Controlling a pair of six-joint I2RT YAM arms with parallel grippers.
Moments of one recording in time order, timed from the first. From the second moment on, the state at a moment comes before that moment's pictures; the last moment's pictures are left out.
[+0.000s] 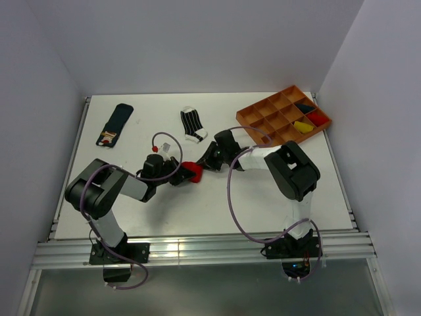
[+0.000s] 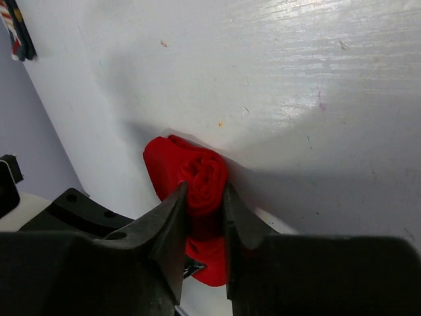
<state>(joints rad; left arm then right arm) -0.48 1.73 0.46 0.80 0.37 -1.01 0.60 1.94 1.03 0.15 -0.25 1.09</state>
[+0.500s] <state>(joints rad) -0.54 1.61 0.51 0.54 0.20 -0.91 0.61 1.95 1.11 0.01 -0.22 1.03</state>
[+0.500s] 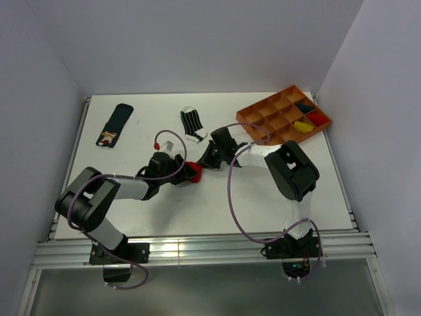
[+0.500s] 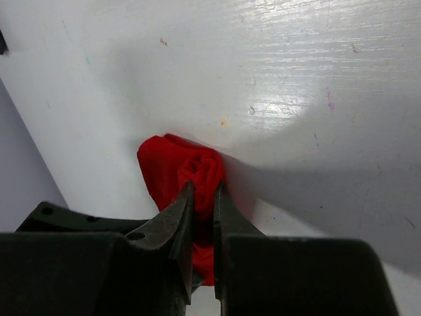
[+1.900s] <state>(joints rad) -1.03 1.80 0.91 0.05 -0.78 -0.59 0.63 1.95 1.21 -0.19 -0.15 0.98</state>
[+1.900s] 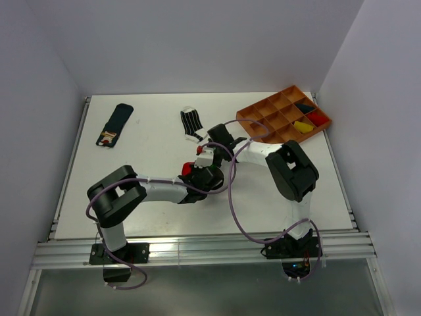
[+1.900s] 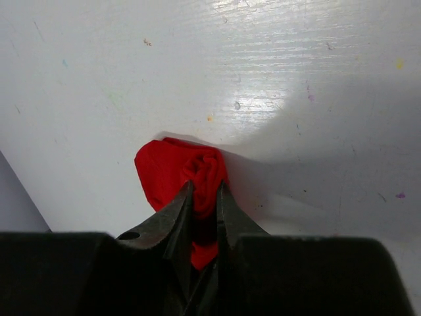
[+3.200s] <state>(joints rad) -0.51 1.66 0.62 0.44 0.30 -0.87 0.60 1.88 0.99 0.16 -0.25 1.06</state>
